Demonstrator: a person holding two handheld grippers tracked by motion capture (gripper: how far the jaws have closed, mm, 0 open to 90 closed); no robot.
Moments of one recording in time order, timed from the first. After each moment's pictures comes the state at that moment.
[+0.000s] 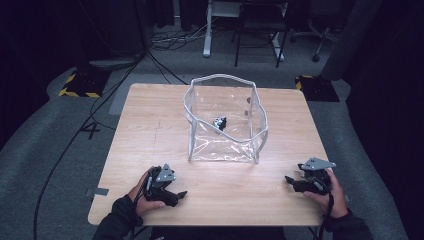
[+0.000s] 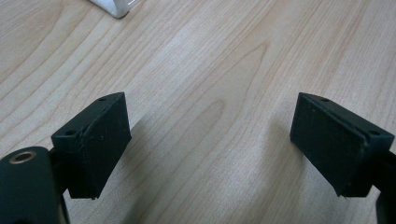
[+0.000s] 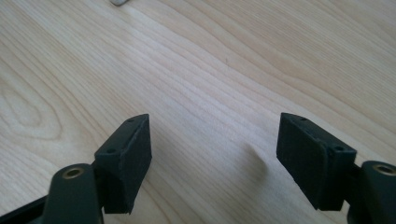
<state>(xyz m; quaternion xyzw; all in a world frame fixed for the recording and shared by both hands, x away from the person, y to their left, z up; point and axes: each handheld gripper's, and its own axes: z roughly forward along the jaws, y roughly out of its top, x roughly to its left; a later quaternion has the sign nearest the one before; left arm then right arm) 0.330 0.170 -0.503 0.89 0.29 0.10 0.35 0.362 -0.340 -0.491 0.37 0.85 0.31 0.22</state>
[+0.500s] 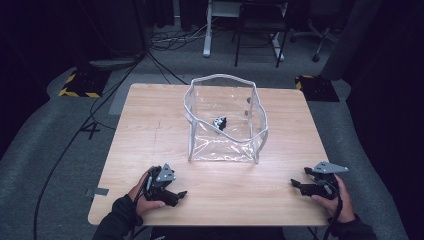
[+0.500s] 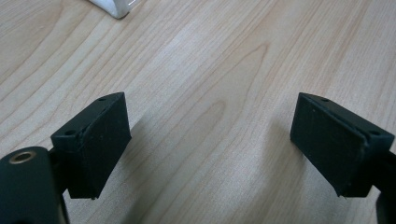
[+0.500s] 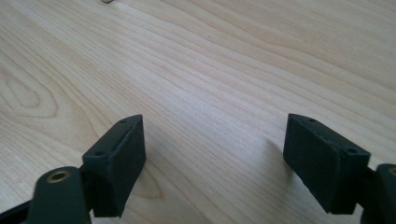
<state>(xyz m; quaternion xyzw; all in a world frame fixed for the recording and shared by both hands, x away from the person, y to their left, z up) 0.331 0.170 -0.503 0.89 0.29 0.10 0.35 0.353 -0.368 -0.500 0.41 0.82 0.35 0.19</state>
